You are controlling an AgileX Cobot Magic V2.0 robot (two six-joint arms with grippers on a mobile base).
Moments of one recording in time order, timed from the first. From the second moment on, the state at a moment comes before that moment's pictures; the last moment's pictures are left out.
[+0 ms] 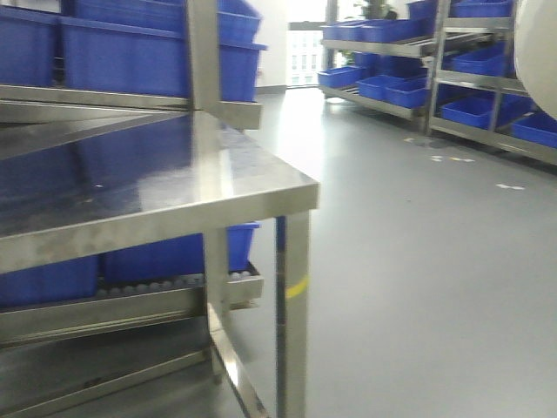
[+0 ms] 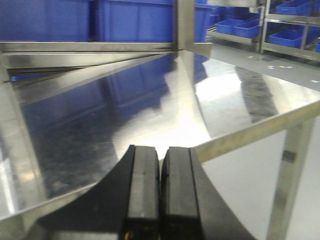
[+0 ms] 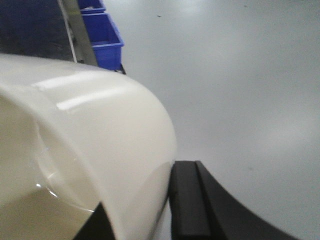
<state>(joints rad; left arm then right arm) -0.09 -0.01 0.01 0.00 0.16 0.04 0.09 0.60 -0.68 0.03 0.61 0.09</state>
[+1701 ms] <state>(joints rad) -0.09 -0.01 0.01 0.00 0.16 0.04 0.09 0.60 -0.68 0.03 0.61 0.09</state>
